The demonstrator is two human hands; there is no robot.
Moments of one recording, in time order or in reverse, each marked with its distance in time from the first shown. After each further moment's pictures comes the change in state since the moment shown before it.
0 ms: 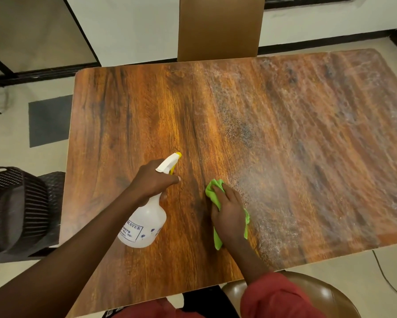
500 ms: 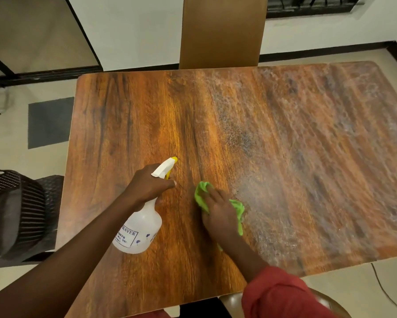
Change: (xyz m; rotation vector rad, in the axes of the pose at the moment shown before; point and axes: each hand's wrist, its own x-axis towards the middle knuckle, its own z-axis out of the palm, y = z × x) left_hand 0.007 -0.009 -0.009 -0.018 0.030 -0.024; right_hand 0.017 -0.018 -0.002 -0.159 -0.109 -0.256
